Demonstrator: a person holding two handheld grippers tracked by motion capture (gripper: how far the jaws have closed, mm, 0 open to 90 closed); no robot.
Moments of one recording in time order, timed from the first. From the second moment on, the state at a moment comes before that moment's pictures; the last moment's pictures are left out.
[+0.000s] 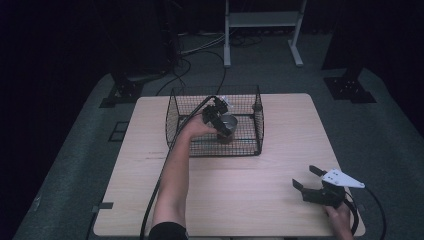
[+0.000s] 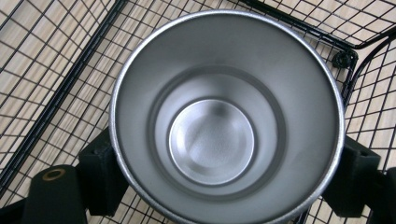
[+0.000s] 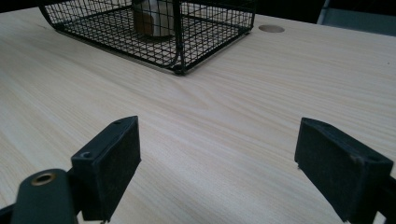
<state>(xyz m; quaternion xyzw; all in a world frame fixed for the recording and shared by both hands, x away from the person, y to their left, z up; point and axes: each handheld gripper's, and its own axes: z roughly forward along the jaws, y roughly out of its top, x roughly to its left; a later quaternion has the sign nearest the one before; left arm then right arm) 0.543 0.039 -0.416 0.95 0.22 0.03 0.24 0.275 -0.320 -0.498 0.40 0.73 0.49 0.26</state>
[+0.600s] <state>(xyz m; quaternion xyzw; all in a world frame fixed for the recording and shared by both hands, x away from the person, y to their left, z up) 0.538 0.039 -0.409 0.94 0.22 0.04 0.24 0.275 -0.319 -0.498 0.40 0.73 0.49 0.26</state>
